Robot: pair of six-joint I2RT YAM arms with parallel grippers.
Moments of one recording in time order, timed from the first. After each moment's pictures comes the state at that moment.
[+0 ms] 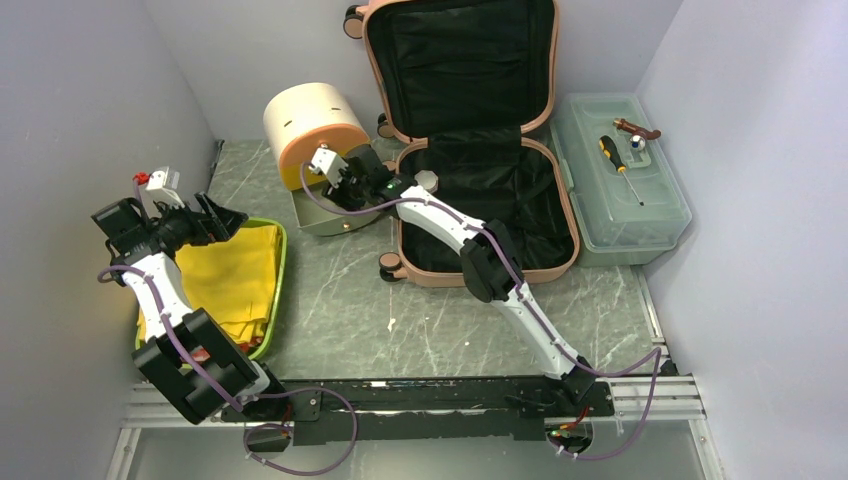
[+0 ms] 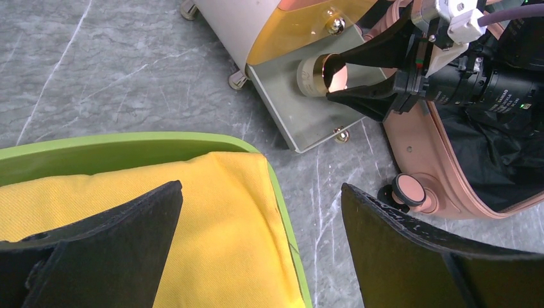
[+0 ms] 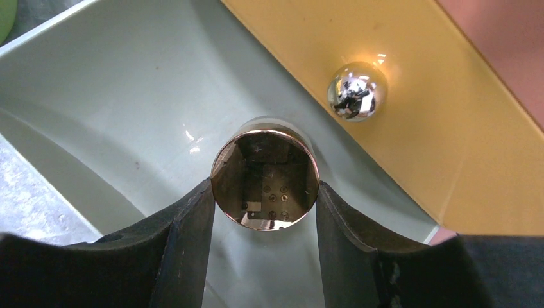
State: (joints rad) left arm 0.71 1.27 0.97 -0.32 1.02 0.11; right arm 0.79 2.56 2.37 -0.35 -0.16 -0.43
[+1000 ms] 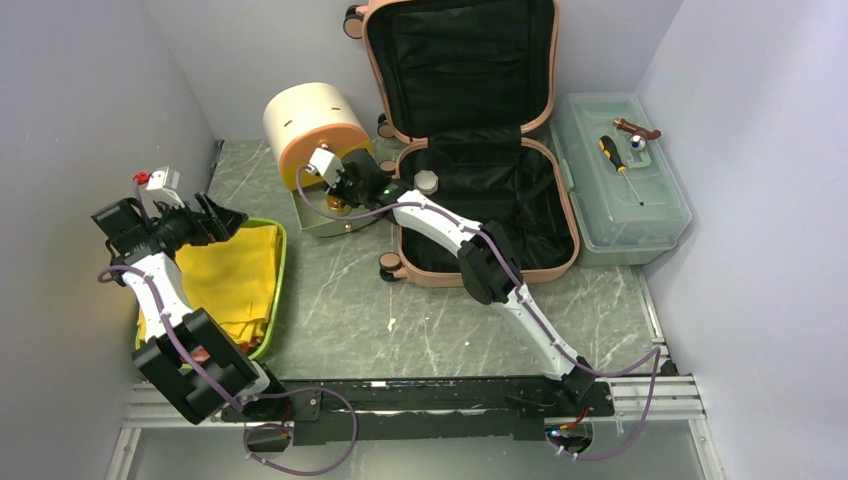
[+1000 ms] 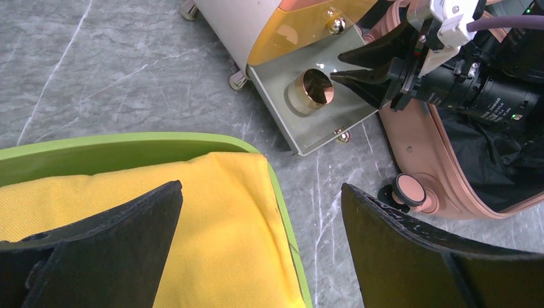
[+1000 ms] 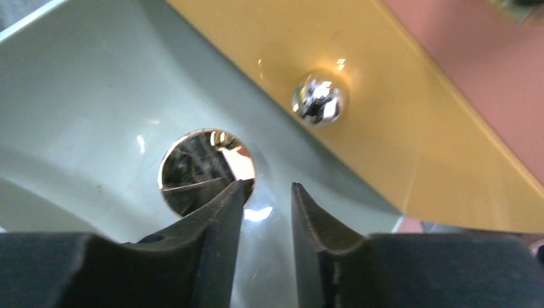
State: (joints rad) left arm 0.71 1.27 0.97 -0.32 1.02 0.11; right arm 0.81 2.57 2.33 -0.23 0.00 -0.46
